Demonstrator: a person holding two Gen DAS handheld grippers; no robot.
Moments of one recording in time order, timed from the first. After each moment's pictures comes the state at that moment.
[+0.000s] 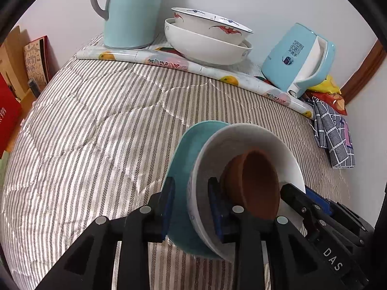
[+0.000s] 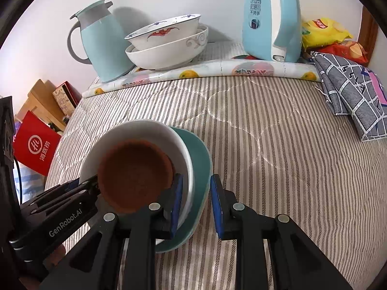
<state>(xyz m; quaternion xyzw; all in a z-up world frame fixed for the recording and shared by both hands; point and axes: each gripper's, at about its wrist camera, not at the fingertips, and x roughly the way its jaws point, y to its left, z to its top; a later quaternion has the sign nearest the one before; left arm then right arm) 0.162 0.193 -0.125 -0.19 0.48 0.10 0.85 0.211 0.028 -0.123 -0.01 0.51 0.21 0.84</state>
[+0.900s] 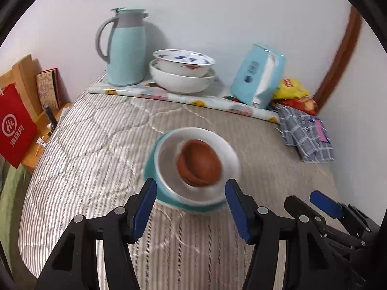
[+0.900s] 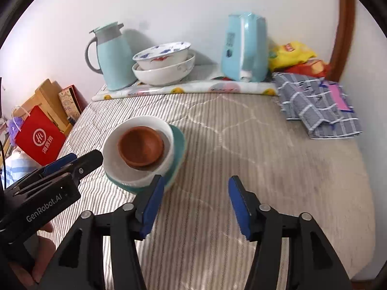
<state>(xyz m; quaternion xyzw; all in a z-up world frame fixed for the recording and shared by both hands) 0.089 0.127 -0.045 -0.14 0.41 0.09 0.89 0.136 -0.043 -0.055 -0.03 0.45 0.18 0.87</state>
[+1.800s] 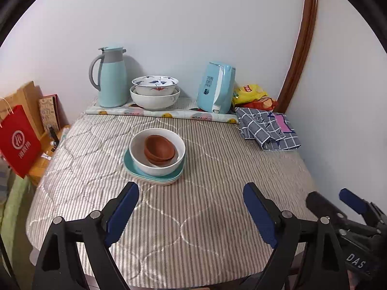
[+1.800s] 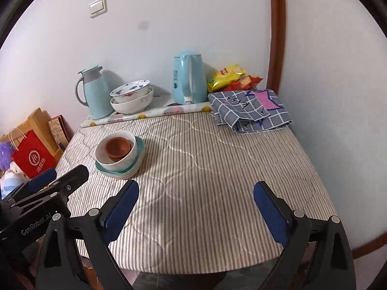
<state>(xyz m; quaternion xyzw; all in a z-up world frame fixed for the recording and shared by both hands) -0.007 0.038 0.009 -0.10 0.35 0.08 0.93 0.028 -0.162 0.006 0.00 0.38 0.10 0.92</state>
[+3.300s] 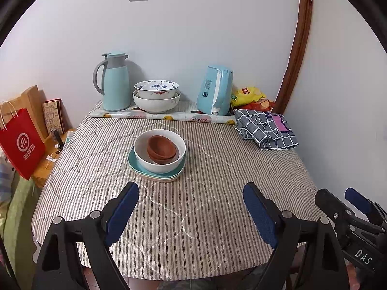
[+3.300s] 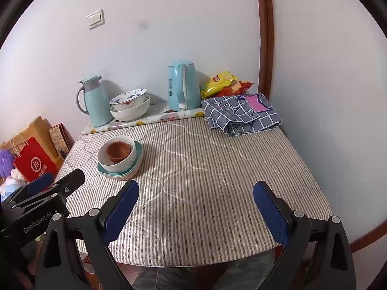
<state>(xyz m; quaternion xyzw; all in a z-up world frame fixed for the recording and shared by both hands) -0.028 0.033 0.018 -0.09 0.34 0.08 0.93 0.000 -0.178 0.018 0.02 0.36 0.10 0.93</state>
